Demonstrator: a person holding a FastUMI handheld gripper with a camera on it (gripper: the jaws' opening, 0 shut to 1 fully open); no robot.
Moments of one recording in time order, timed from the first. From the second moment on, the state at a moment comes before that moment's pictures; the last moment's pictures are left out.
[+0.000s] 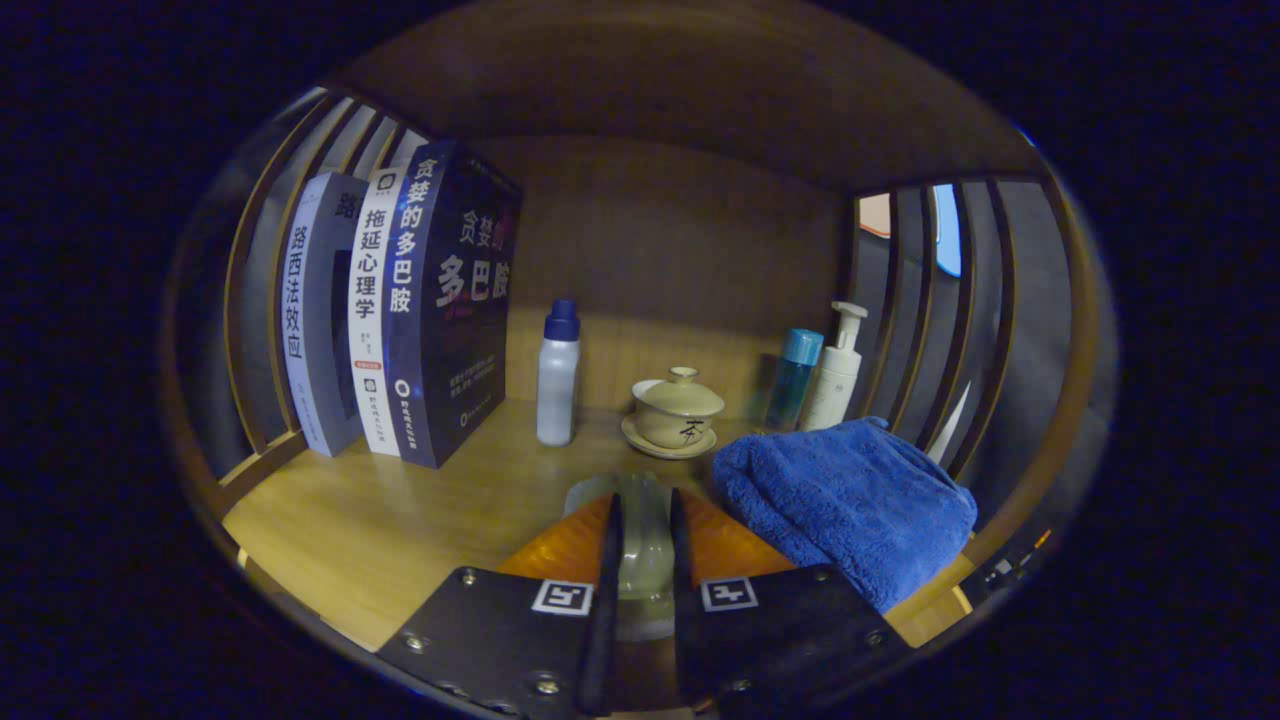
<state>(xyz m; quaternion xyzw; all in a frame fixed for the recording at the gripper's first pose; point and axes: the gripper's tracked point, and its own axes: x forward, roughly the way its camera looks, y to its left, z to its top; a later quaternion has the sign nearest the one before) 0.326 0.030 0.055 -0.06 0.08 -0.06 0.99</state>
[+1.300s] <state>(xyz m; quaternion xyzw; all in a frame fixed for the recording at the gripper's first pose) 0.087 -0.001 0.125 -0.04 0.04 -0.03 1.00</state>
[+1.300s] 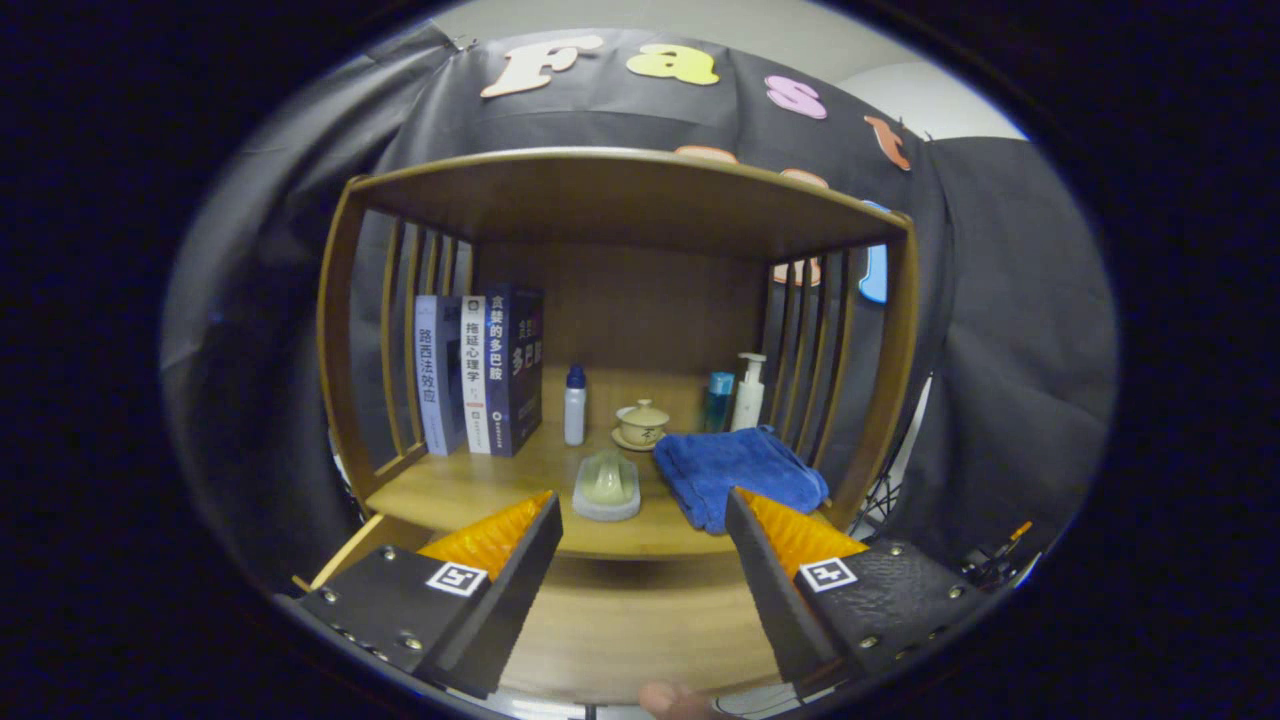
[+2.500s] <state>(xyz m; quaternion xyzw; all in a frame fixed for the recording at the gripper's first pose) -0.055 -0.009 -0.054 0.02 0.06 0.00 1.00</state>
